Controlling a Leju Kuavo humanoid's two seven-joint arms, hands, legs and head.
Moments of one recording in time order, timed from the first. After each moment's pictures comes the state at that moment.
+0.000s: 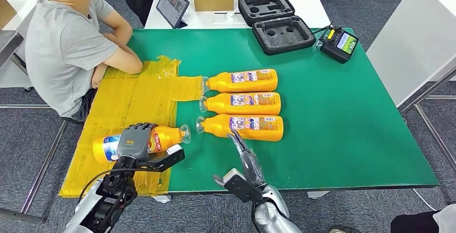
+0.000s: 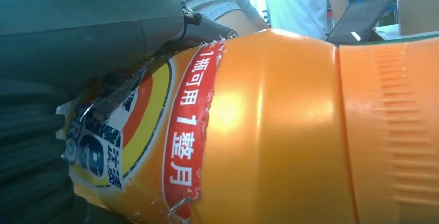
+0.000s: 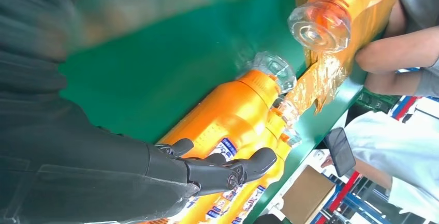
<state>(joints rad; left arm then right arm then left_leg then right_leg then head) -0.31 0.00 -0.26 -0.99 -1.27 0.38 -0.01 -0.20 0.15 0.27 -0.84 0.42 -0.48 -0.70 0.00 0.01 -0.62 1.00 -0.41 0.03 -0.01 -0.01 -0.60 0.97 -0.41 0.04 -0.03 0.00</state>
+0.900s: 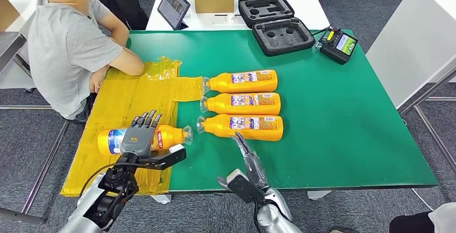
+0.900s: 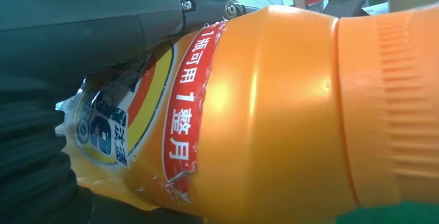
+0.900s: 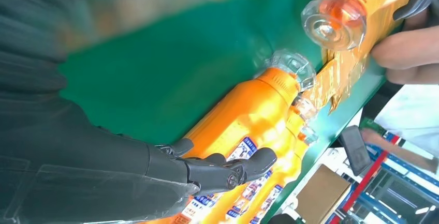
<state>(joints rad) -0.37 -0.01 -0.26 -0.91 -1.28 0.27 -0.03 -0.20 0.14 0.26 -0.80 0.39 -0.49 -0.70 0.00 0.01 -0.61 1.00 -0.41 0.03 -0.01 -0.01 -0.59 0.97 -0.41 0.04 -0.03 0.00</state>
